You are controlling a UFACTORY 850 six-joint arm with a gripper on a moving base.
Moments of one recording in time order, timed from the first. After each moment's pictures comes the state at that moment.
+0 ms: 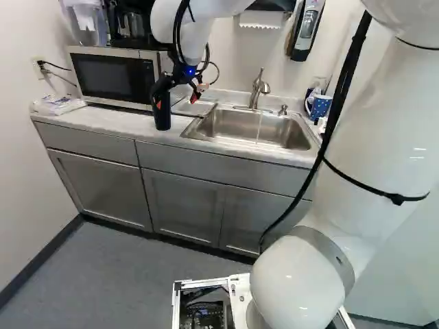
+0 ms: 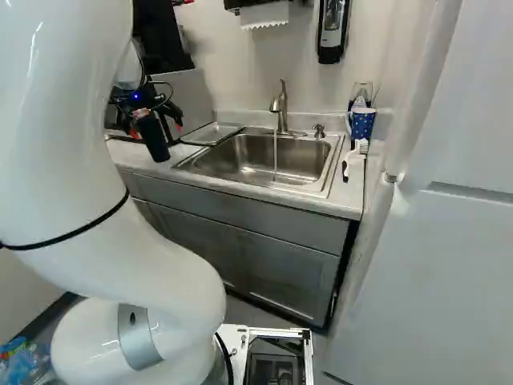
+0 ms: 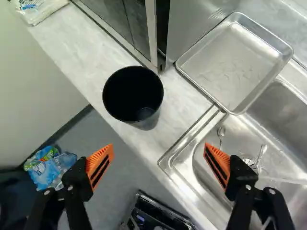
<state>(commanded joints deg) 26.6 -1.9 -69.2 0.0 -33.2 0.0</state>
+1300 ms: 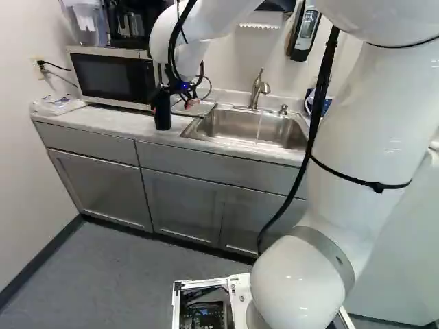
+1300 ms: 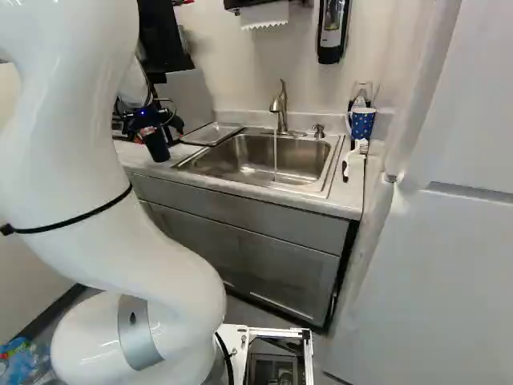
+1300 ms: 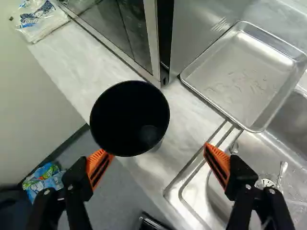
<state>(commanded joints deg) 27.0 -6.1 -66.2 2.7 -19.6 0.0</state>
